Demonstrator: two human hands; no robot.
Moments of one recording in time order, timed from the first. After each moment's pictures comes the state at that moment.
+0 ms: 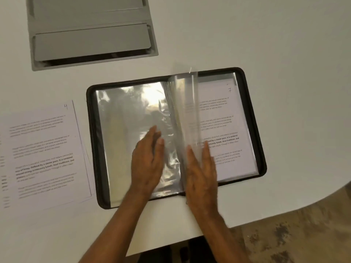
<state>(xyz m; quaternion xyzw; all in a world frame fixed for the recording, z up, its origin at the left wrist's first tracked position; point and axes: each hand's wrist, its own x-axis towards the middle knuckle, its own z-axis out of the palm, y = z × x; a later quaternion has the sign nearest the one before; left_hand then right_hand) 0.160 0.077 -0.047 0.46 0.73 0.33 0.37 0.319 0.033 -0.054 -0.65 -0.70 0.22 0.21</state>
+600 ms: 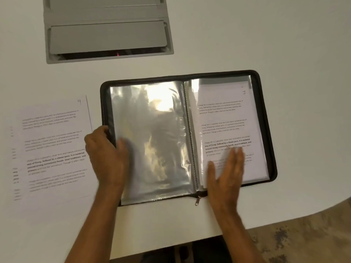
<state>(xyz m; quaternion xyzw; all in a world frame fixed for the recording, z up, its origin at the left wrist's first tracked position) 0.066 0.079 -0.029 0.33 0.89 0.25 0.20 0.339 0.041 -0.068 -0.78 -0.56 0.23 0.16</state>
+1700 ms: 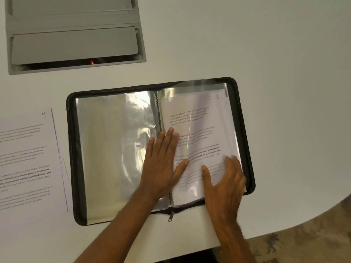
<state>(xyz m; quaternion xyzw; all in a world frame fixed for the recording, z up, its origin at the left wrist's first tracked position) 0.220 0.111 -0.095 0.72 0.65 0.14 0.21 0.404 0.080 -0.062 -0.82 -0.51 0.22 0.12</state>
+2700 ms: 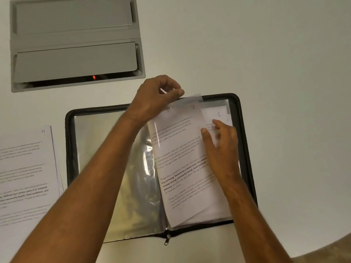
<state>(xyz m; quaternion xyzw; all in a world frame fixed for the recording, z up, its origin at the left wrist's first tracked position) 0.173 0.333 -0.012 0.51 0.66 0.28 0.47 0.395 0.244 -0.045 -0.72 -0.52 0.40 0.22</state>
